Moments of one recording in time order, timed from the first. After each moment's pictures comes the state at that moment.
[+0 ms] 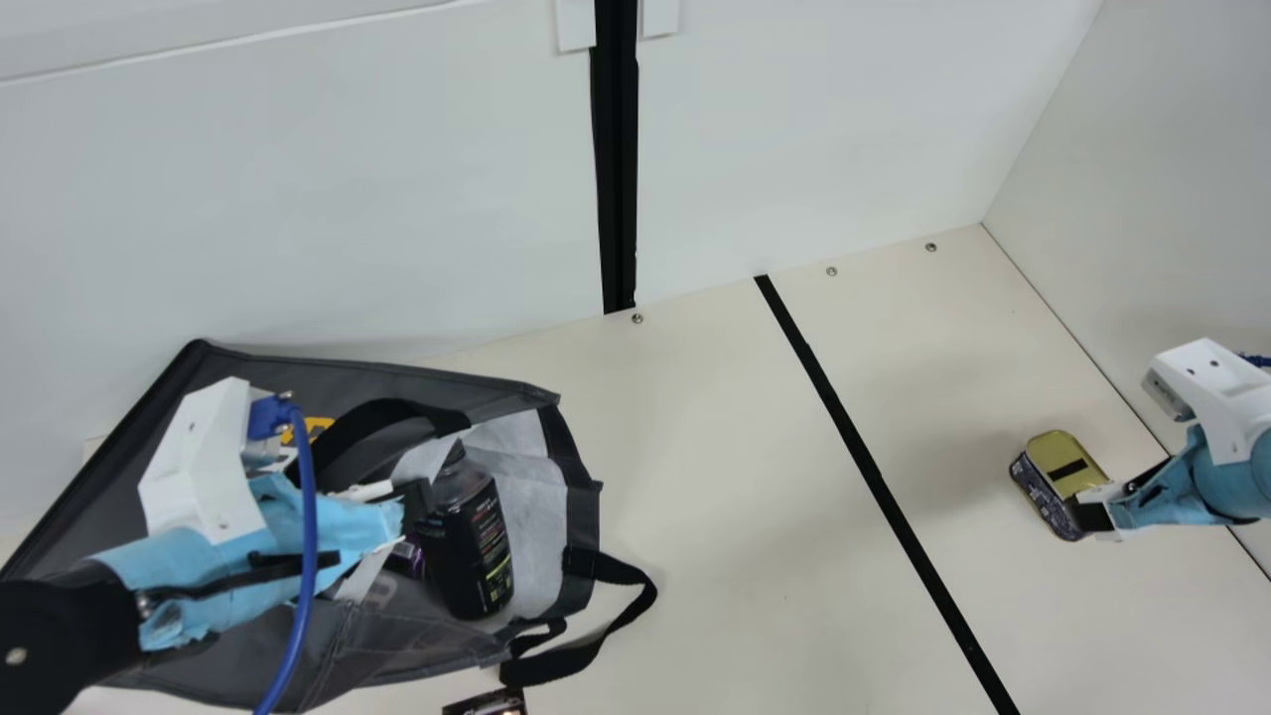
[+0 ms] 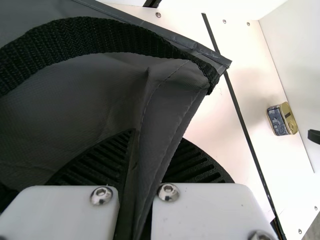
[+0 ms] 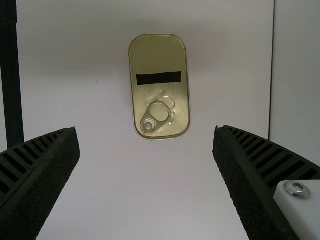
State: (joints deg) left arm -25.5 87.0 -75.2 -34.4 44.2 2.5; right arm -57.3 89.5 -70.4 16.2 58.2 -64.7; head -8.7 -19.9
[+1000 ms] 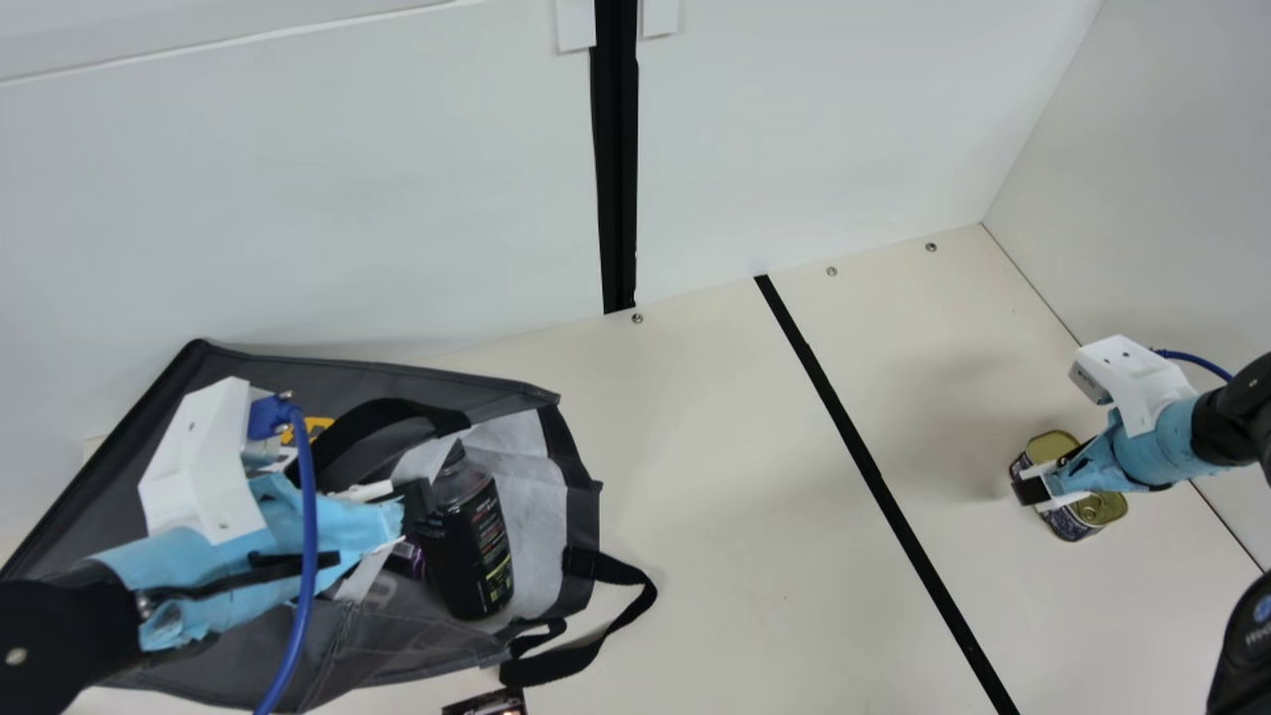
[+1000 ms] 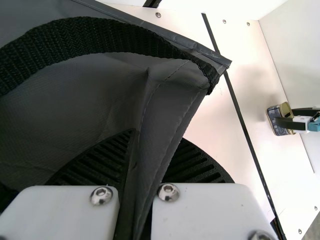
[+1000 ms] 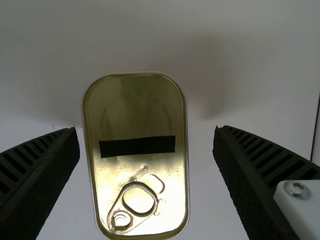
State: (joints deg) left arm -25.5 87.0 -75.2 -34.4 44.2 2.5; right arm -50.8 106.0 -74.8 13.8 49.1 -60.1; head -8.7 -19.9
